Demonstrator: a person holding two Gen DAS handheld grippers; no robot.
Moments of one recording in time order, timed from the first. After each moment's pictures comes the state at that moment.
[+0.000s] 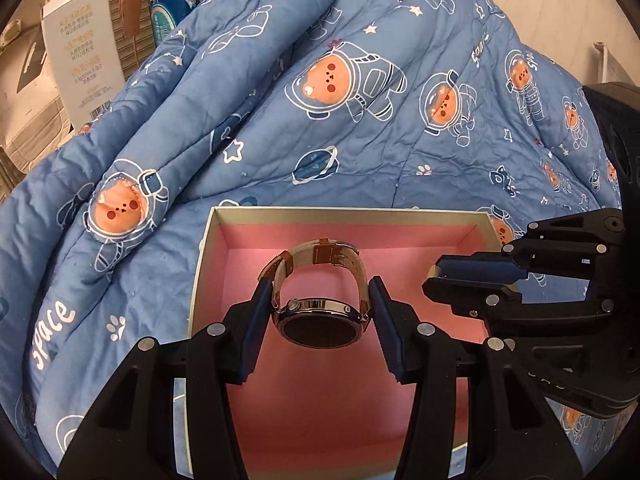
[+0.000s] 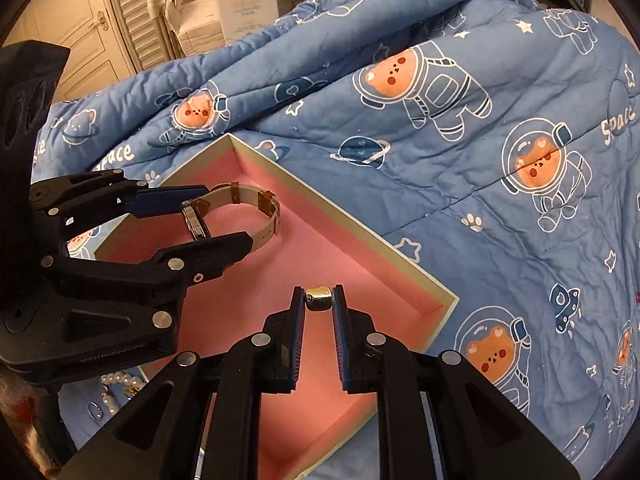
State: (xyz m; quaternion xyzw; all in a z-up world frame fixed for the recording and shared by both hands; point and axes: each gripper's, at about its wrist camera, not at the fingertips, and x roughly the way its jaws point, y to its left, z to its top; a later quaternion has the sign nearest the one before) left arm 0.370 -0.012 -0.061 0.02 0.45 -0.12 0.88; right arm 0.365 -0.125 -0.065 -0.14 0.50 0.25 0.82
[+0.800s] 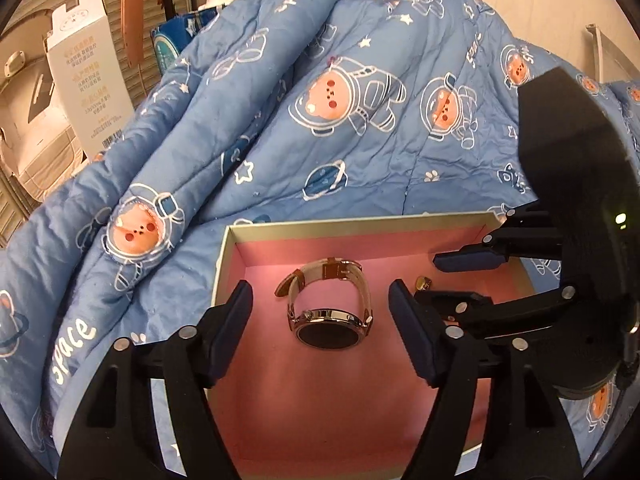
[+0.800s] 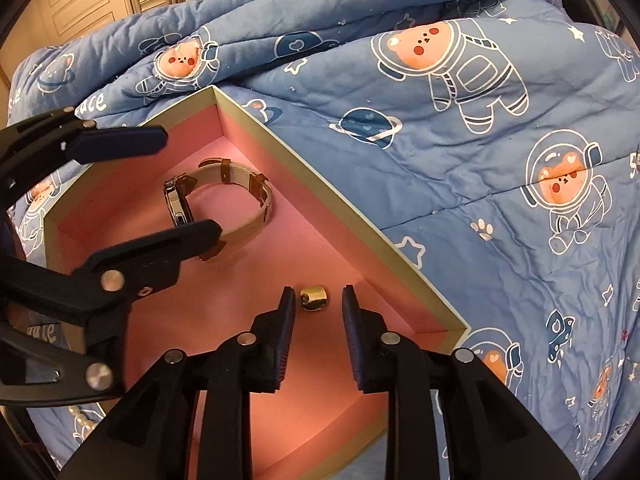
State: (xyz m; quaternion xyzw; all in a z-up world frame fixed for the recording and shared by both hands) left arm 0.360 -0.011 -0.051 0.05 0.40 -0.11 0.91; right arm 0.370 -0.099 -0.091 -0.21 0.51 0.24 0.80
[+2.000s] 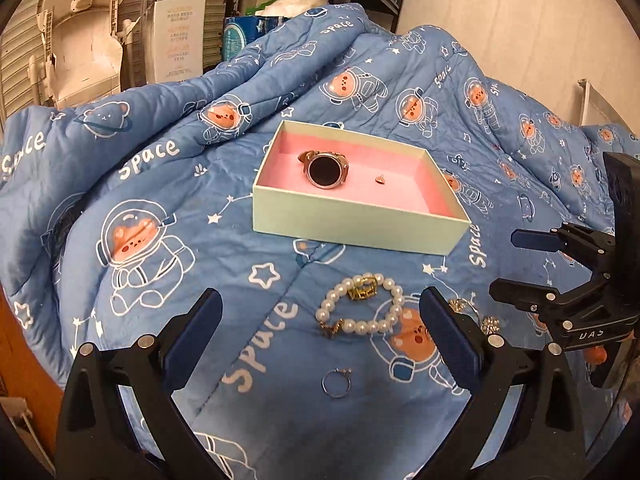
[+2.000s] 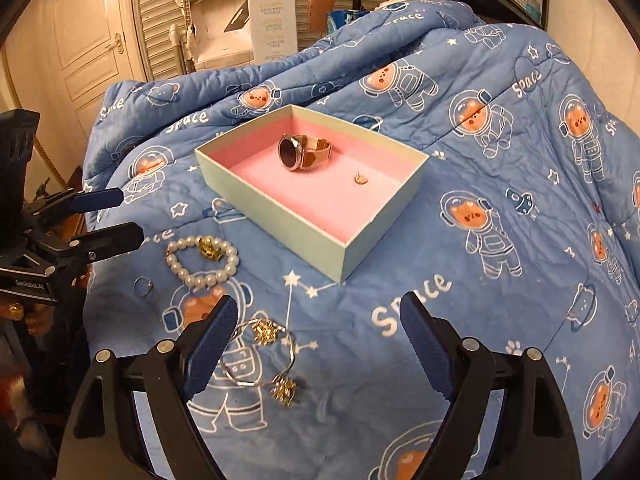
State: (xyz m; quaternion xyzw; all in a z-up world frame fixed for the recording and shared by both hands) left arm 0.162 0.029 -0.055 -0.05 0.38 -0.09 0.92; right arm 0.179 -0.177 -0.055 -0.12 0.42 0.25 0.87
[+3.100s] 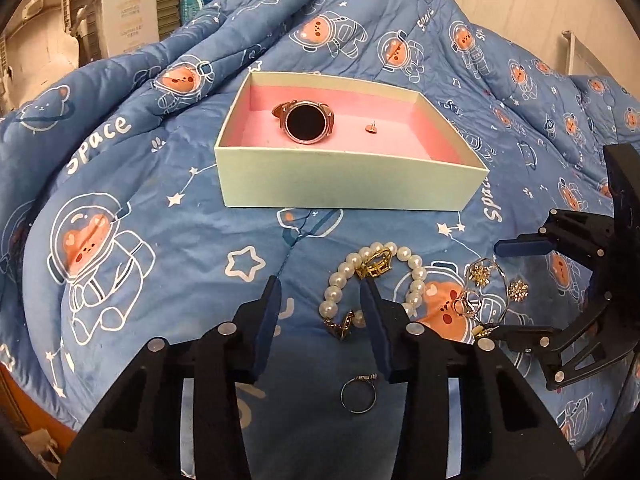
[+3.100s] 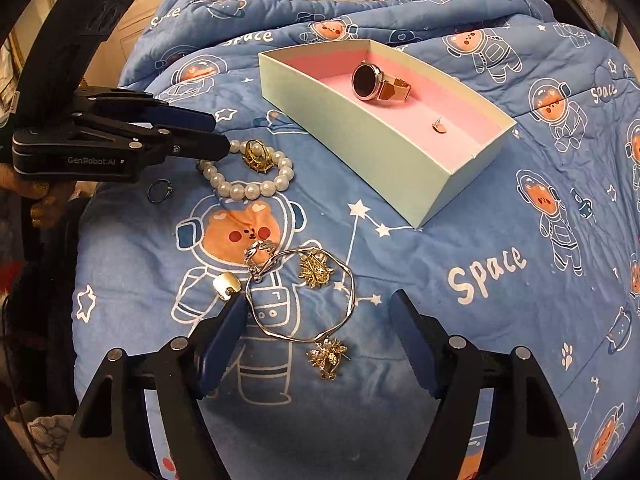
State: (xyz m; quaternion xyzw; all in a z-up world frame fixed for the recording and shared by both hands) left arm 0.201 0.024 -0.088 0.01 0.44 -0.15 0.88; right arm 0.173 -0.153 -0.103 -0.20 0.45 0.32 0.81
